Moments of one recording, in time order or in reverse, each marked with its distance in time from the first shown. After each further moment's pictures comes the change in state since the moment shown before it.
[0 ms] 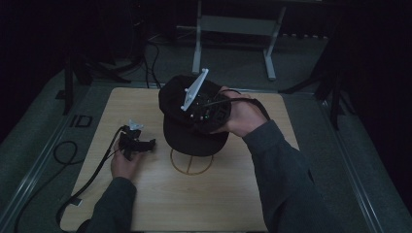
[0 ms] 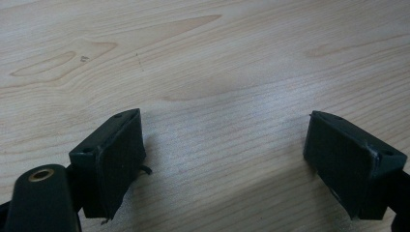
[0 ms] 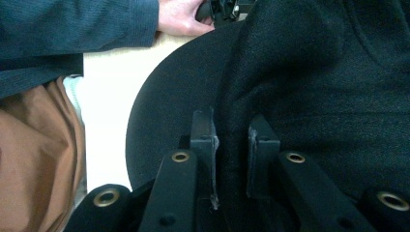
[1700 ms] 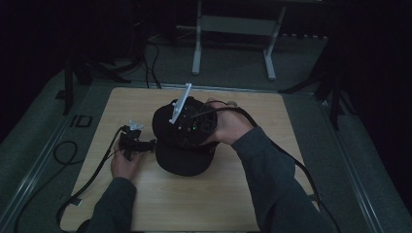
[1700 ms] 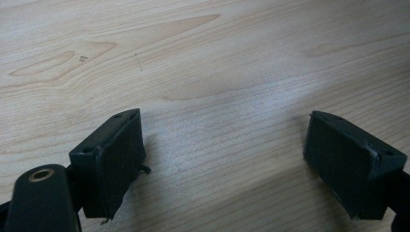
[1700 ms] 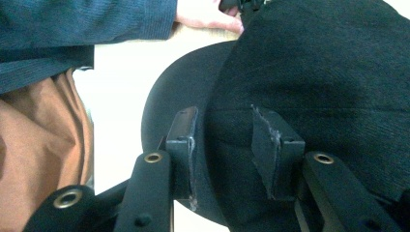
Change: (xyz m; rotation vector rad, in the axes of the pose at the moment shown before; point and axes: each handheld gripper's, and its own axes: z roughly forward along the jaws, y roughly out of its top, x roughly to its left) left arm -0.001 0.000 0.000 0.002 -0.001 -0.001; right arm 0.007 0.006 0.039 0.045 0.069 -0.013
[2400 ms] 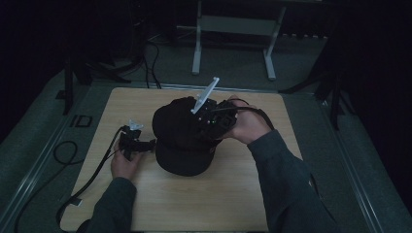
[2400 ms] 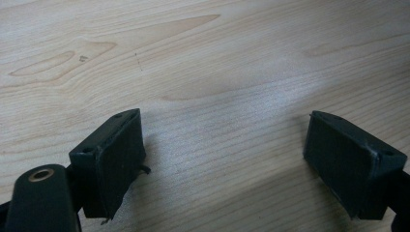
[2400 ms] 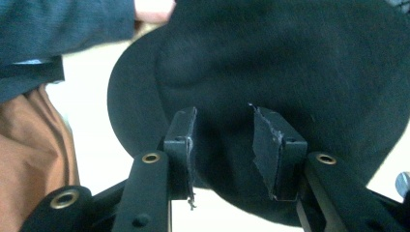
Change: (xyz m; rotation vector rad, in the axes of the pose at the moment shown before) left arm 0.000 0.000 0.000 -0.002 0.000 -0.001; right arm -0.013 -0.043 -0.017 -0.042 -0.094 0.165
